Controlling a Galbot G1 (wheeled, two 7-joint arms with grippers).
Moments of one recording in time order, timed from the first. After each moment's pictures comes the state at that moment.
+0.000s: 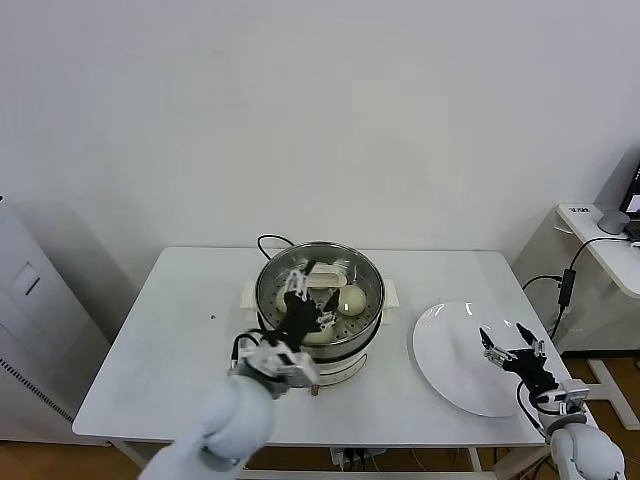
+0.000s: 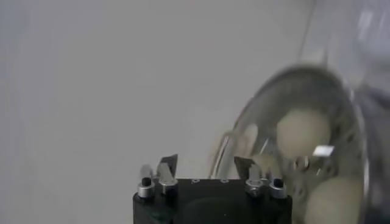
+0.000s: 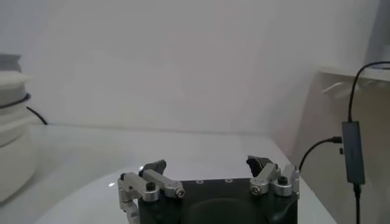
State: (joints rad) left arm 1.00 -1.27 0.00 -2.09 0.64 0.40 0.23; right arm -1.22 1.22 0.87 1.45 0.29 0.03 -0.42
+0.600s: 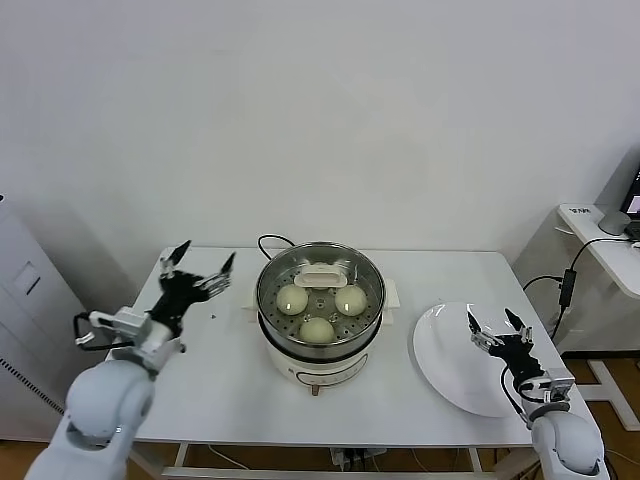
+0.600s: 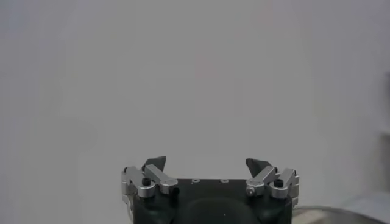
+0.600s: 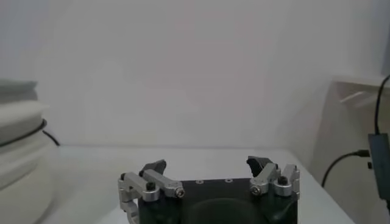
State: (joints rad) left arm 1.15 -1.14 -0.51 -2.05 -0.31 0.34 0.04; right arm -1.21 1.25 0.82 1.52 0.32 0.03 -0.33
